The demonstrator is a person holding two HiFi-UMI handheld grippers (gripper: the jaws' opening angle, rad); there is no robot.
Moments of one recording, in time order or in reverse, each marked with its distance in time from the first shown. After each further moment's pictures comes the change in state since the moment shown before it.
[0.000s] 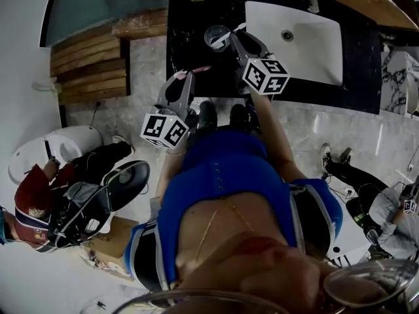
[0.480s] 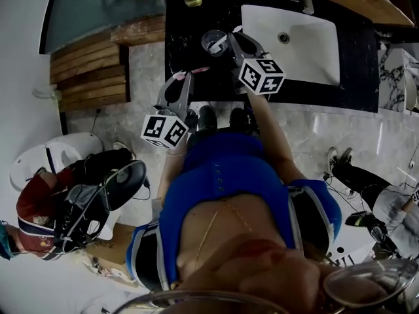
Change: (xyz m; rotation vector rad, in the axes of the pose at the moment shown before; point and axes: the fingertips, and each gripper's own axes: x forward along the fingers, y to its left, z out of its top) left arm 0.009 0.001 0.005 0.009 -0.007 -0.013; right arm 0.007 0.003 0.012 -0.021 -0.030 0.005
